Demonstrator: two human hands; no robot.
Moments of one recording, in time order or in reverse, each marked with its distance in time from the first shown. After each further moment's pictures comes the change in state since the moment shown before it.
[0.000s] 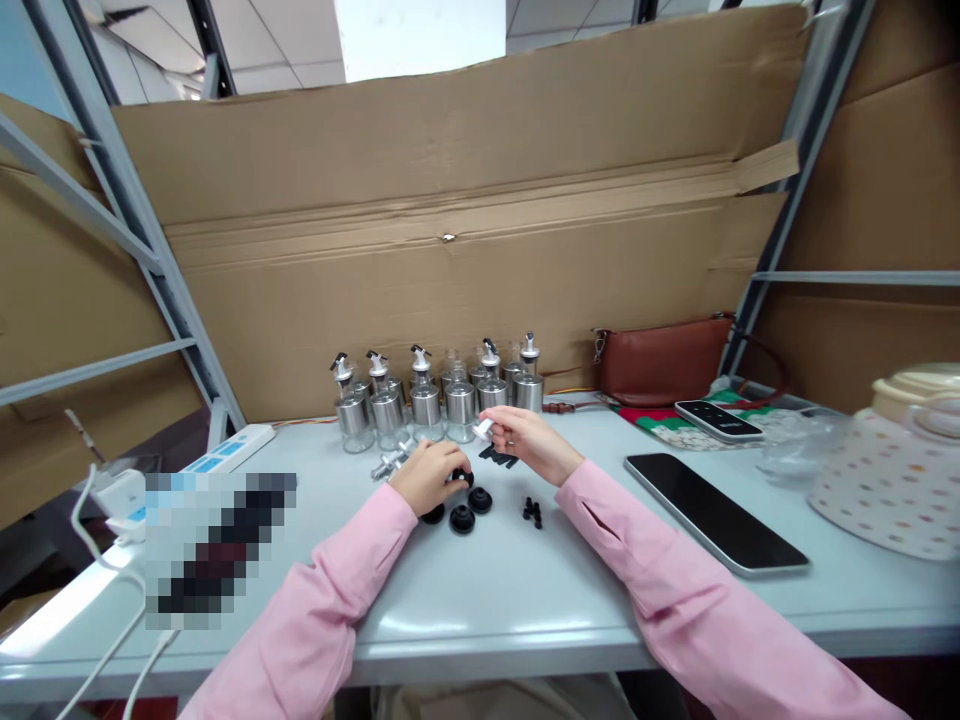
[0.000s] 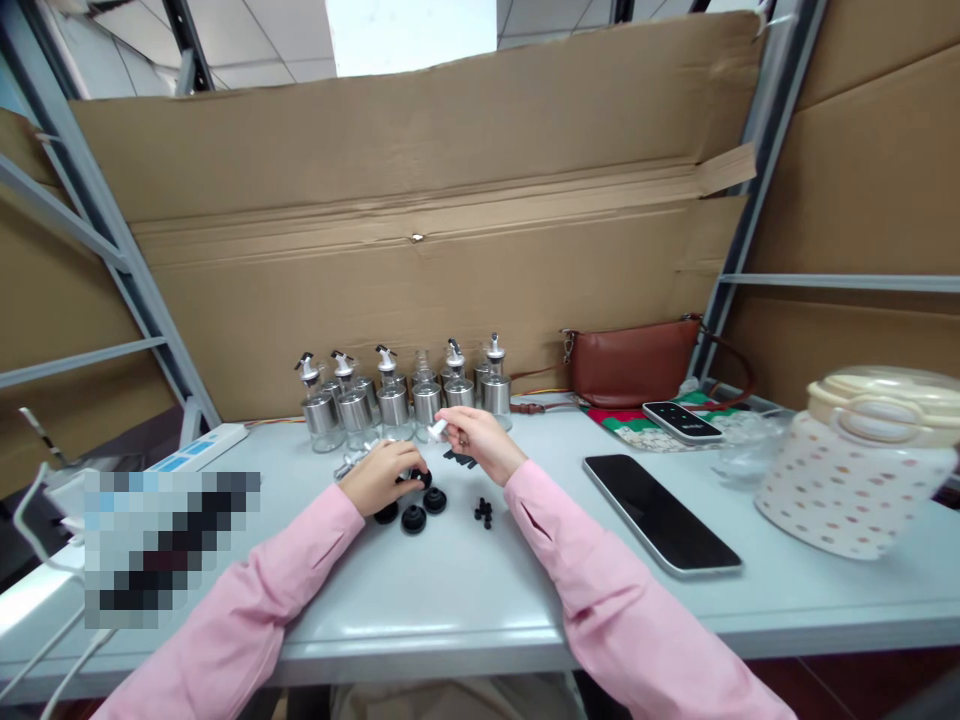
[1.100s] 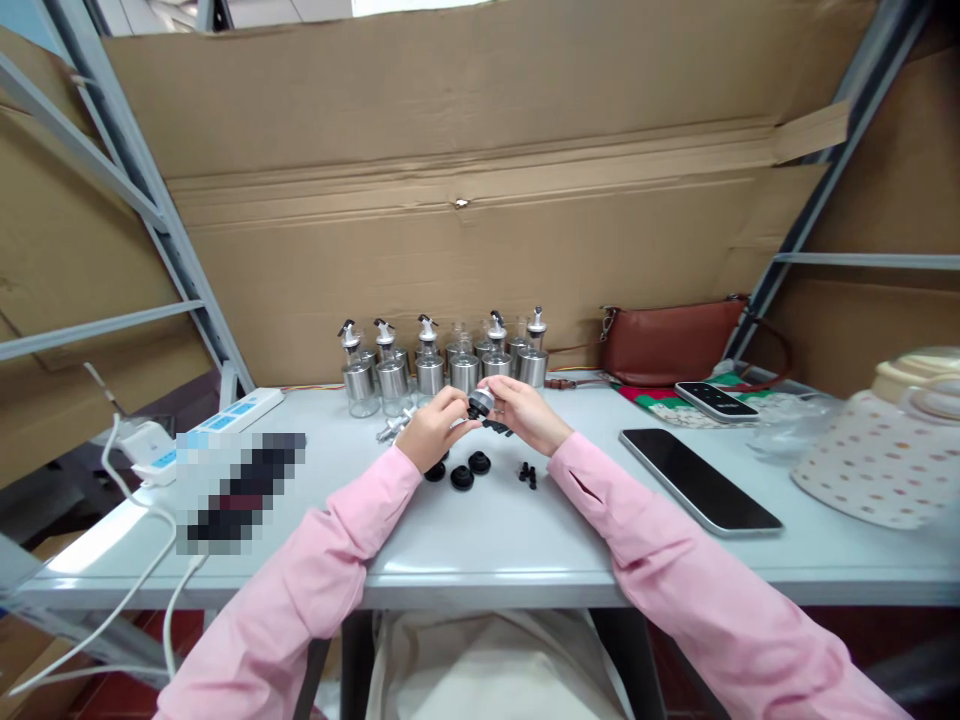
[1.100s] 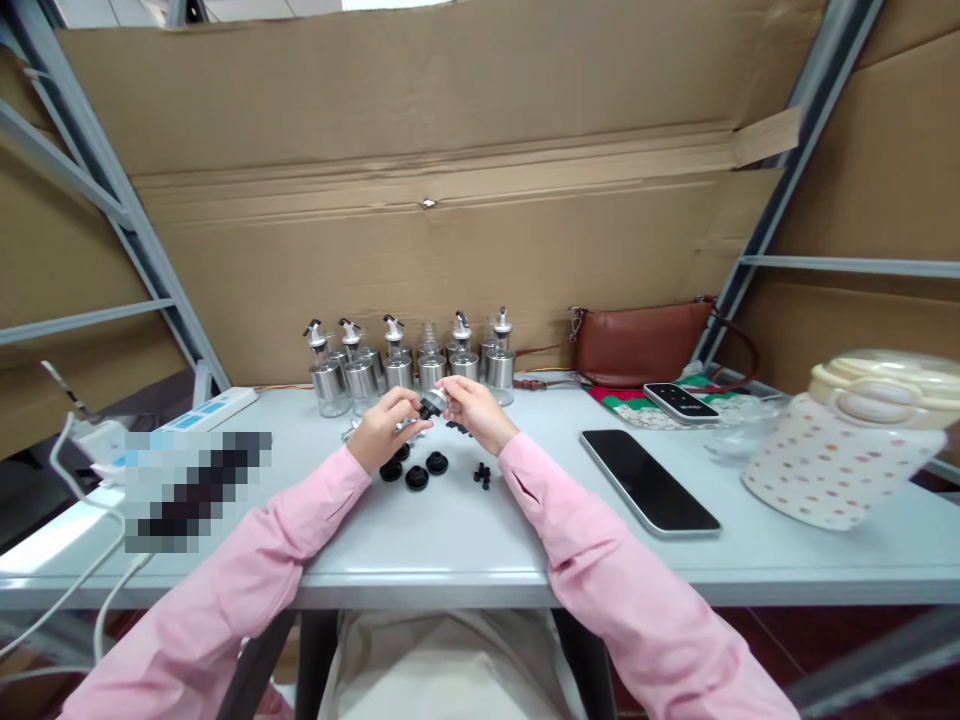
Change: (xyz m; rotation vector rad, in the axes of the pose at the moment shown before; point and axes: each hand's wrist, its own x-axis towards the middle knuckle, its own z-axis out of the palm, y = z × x) left_hand 0.001 0.012 -0.009 -0.091 0.668 0.243; right_hand 0.009 0.016 0.000 0.037 -0.085 -0.100
